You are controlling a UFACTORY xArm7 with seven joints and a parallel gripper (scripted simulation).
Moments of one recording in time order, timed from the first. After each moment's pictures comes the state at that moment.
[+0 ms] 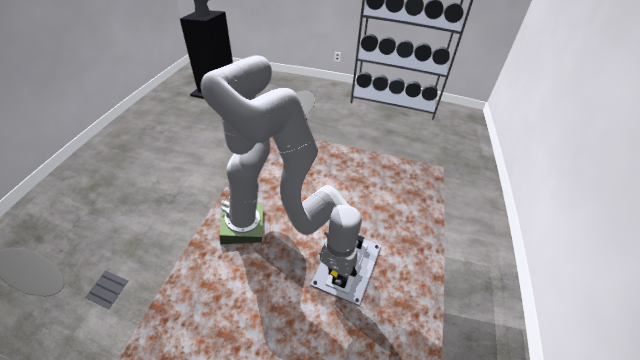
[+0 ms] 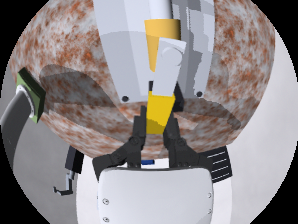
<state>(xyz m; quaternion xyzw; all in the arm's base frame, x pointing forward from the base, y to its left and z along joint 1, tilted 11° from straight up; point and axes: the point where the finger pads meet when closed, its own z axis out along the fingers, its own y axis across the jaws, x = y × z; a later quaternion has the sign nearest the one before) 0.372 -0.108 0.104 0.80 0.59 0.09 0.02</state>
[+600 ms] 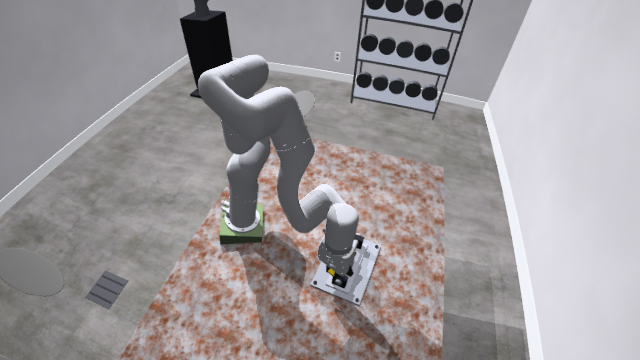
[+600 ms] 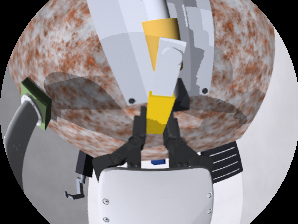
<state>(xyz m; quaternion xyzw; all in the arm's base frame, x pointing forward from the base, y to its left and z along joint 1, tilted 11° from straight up) 0.364 -0.105 0.103 0.83 0.55 0.09 0.02</state>
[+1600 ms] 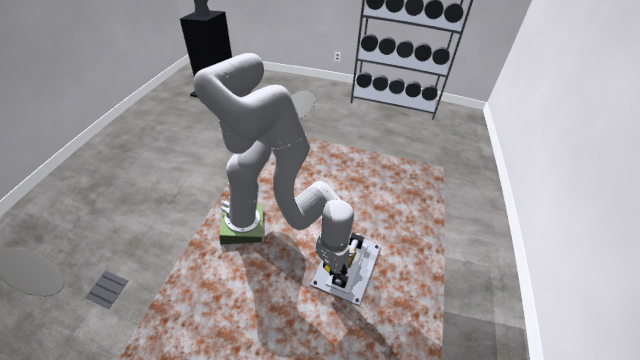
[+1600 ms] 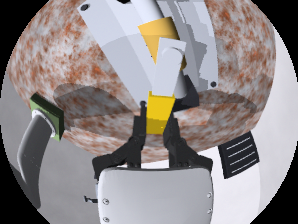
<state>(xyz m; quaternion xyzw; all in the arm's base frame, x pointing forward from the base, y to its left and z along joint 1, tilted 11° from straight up) 0.352 -0.098 0.101 0.87 0.47 0.09 0.01</state>
